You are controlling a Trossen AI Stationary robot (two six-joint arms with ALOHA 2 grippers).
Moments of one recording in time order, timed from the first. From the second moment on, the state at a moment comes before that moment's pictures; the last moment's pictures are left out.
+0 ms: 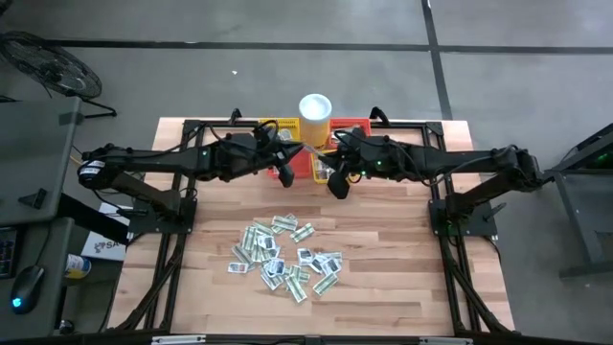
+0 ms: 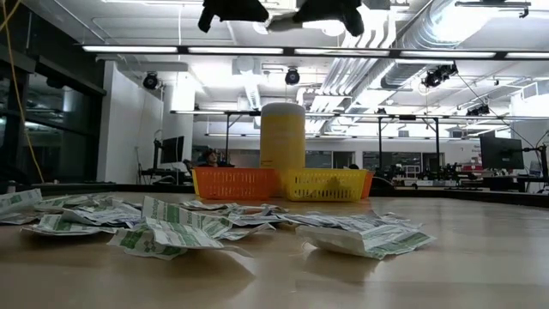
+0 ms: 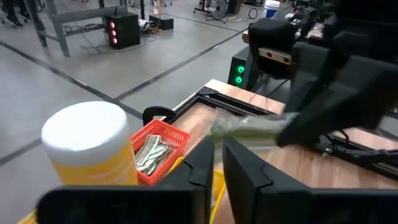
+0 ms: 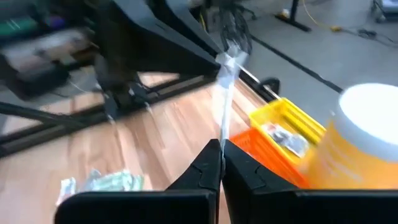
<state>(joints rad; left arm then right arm) 0.07 1.28 1.13 -0.06 -0.43 -0.20 -0.06 1.37 1.23 -0.23 0.28 0.26</state>
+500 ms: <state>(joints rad) 0.07 1.08 1.13 -0.31 -0.36 -0.22 -0.42 1.30 1.23 -0.68 0.00 0.02</state>
